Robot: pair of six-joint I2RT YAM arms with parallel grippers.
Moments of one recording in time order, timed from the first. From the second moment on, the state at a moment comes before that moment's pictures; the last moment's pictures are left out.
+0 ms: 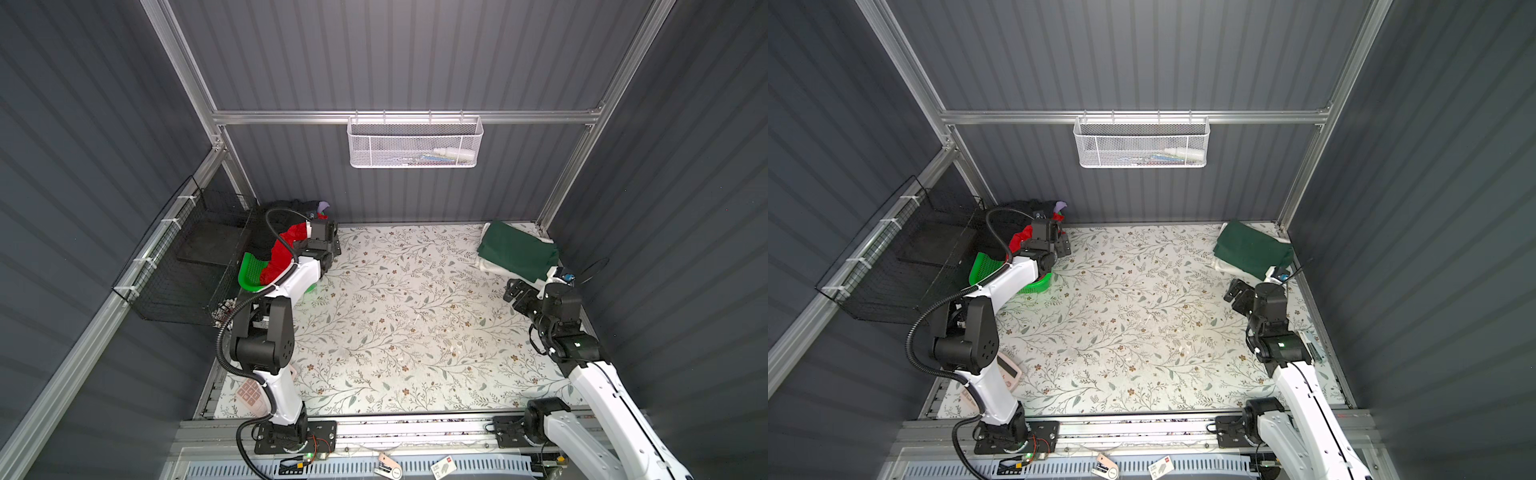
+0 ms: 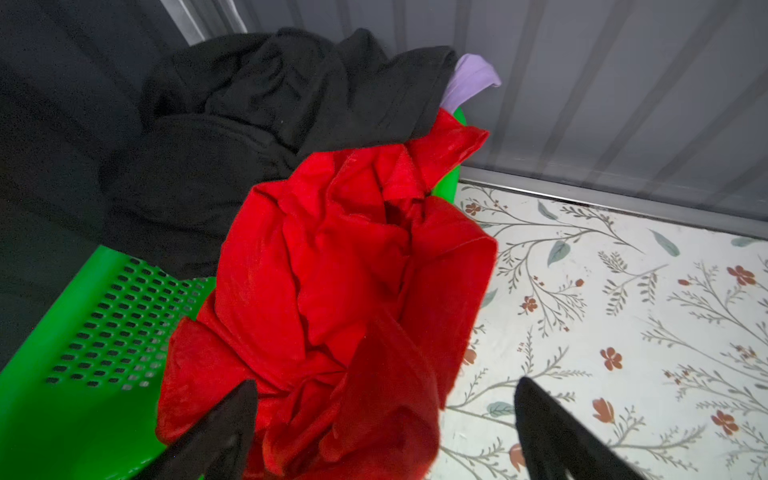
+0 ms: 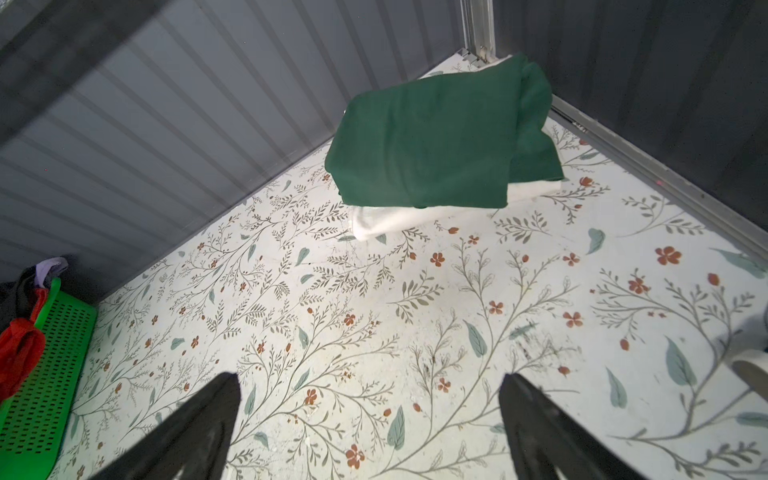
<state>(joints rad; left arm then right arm) -0.17 1.85 1.41 -0.22 -0.44 -0.24 0.10 0.78 0.64 -0.35 0.15 0.56</state>
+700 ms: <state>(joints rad) -0.12 1.99 1.52 -0.28 -0.27 -0.30 0.10 0.88 0.68 -0.48 0.01 0.60</state>
